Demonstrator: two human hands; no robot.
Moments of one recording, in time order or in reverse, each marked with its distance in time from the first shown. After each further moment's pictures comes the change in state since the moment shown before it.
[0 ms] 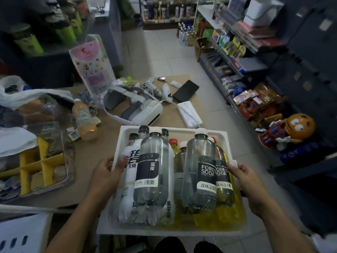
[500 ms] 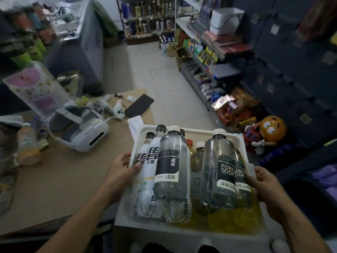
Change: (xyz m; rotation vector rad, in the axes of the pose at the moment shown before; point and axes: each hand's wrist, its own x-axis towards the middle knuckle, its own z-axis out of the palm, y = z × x) left_hand -0.030 0.088 0.246 -0.104 -0.240 -0.019; right_hand 0.060 0.013 -0.269 0.084 0.101 -0.007
